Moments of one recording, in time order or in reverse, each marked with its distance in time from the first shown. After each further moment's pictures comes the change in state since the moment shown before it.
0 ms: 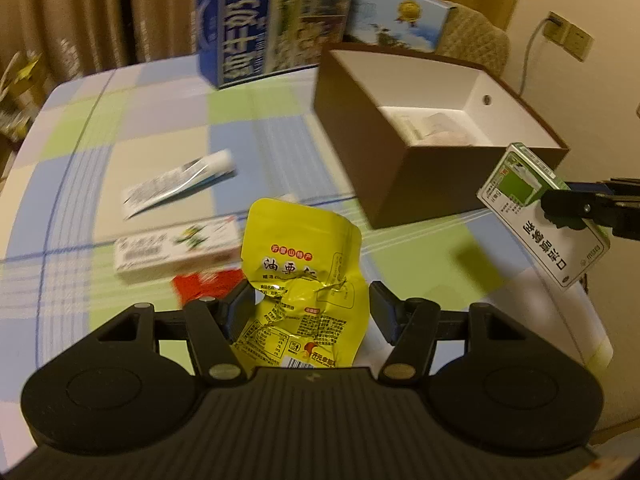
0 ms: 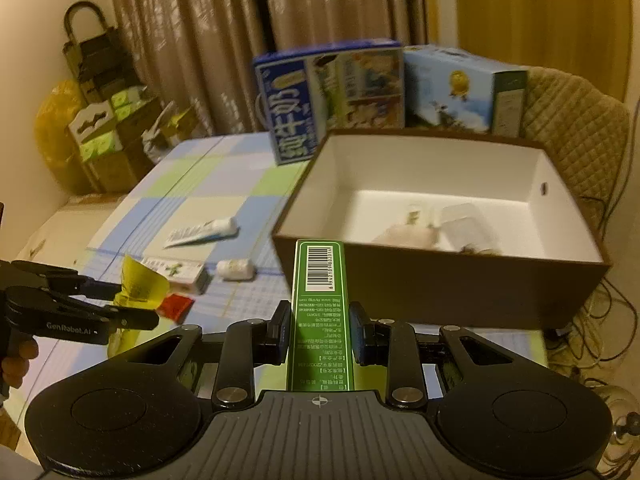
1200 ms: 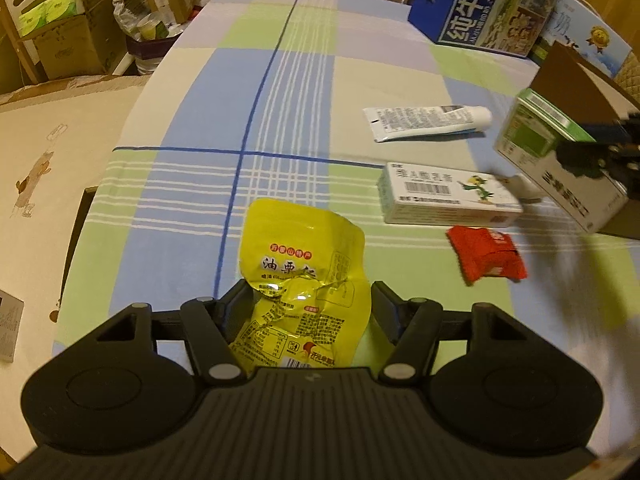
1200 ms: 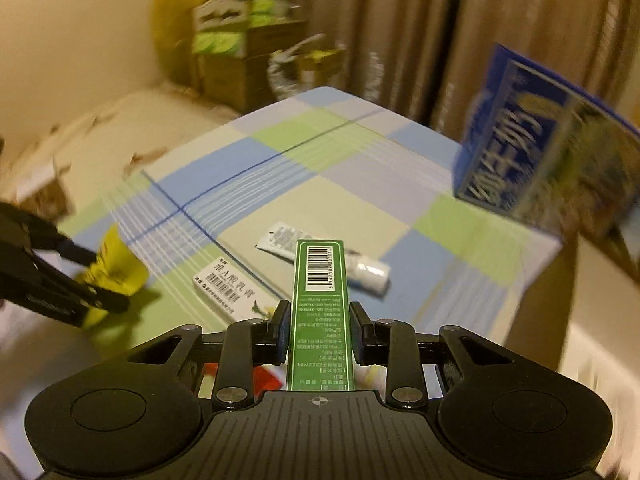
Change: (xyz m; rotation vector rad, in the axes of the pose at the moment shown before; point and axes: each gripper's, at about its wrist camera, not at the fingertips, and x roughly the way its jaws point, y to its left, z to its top) left arm 0.010 0.186 -0.057 -0.284 0.097 0.241; right arm 0.191 0.160 0.047 -0.455 0.112 0.178
